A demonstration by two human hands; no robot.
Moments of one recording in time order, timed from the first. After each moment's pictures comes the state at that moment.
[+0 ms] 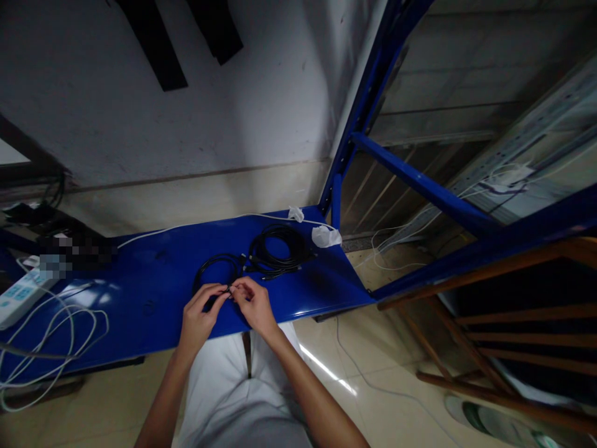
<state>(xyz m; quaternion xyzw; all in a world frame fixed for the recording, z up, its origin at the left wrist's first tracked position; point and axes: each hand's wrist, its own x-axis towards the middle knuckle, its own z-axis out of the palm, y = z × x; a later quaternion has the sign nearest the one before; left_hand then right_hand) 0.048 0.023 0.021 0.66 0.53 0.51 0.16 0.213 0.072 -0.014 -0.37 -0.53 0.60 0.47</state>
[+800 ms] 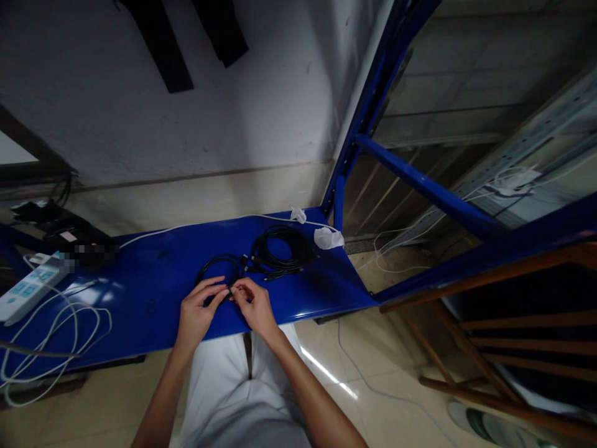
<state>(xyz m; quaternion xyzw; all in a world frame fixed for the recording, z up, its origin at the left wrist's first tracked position) 0.038 0.030 0.020 0.62 0.56 0.51 0.21 0.214 0.071 -0.009 -0.38 -0.57 0.58 0.45</state>
